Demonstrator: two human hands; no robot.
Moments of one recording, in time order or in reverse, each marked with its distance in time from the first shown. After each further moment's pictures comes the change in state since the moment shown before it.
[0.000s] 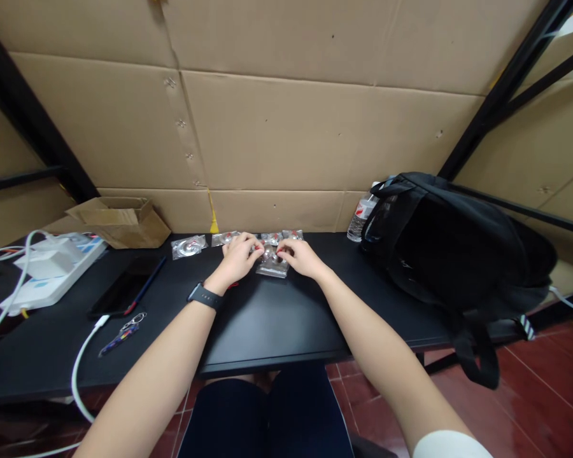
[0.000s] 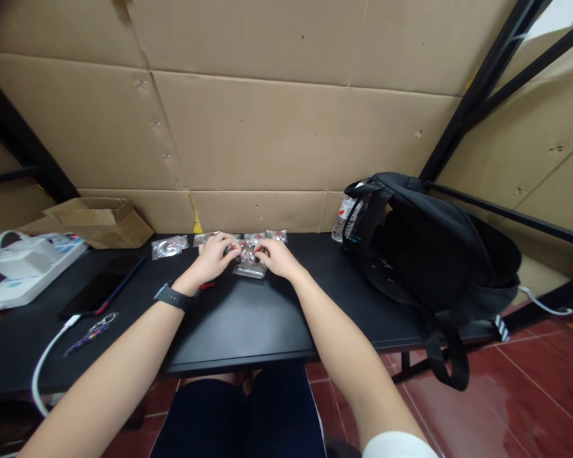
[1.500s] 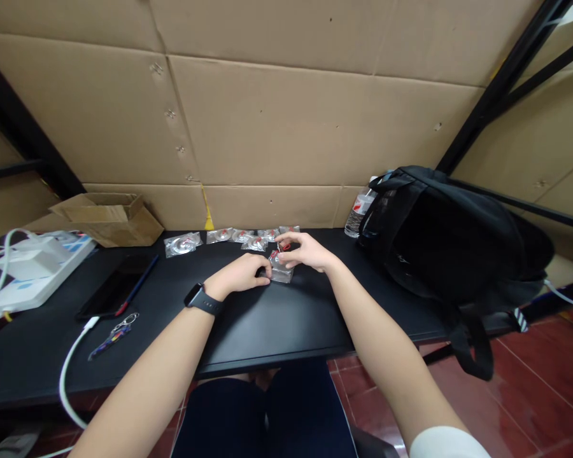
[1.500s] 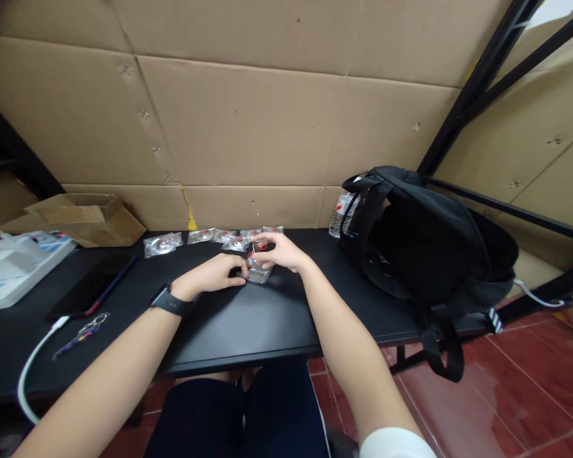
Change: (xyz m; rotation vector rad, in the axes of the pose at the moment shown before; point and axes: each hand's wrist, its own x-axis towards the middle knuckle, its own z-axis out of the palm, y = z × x) left_hand -0.006 0.010 0.003 -0.092 -0.503 0.374; right_hand -0.009 -0.006 -0.023 0.597 -0.131 0.315
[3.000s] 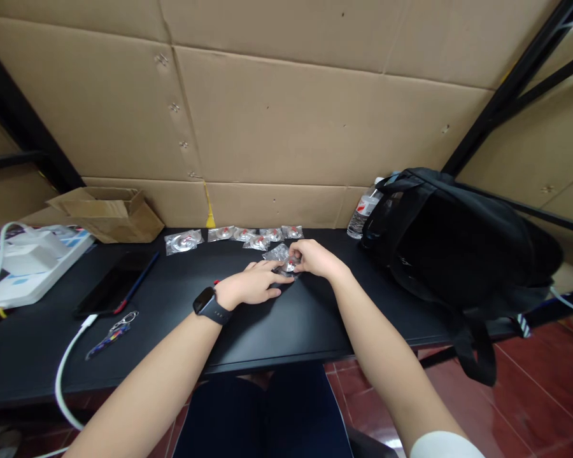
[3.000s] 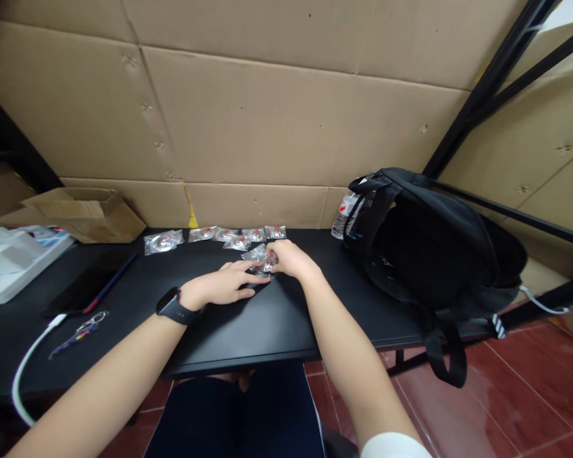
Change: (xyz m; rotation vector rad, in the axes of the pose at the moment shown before) left_hand -0.002 0.021 0.019 0.102 -0.190 -0.096; right_hand -0.009 -0.007 -0.007 -1.004 0.003 -0.077
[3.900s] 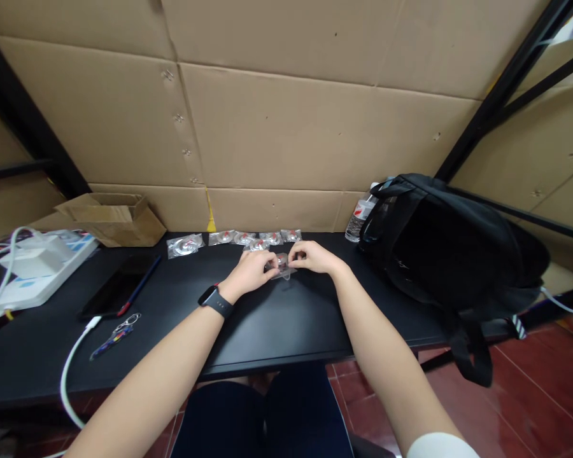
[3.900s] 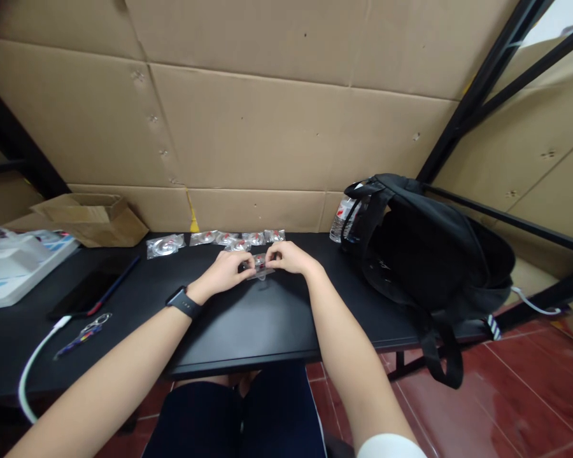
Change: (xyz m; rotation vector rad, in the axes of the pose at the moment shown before) left_hand 0.013 -0.008 -0.005 -0.060 0.443 -0.090; right_hand 0.006 0.021 0.000 0.370 -0.055 -0.139
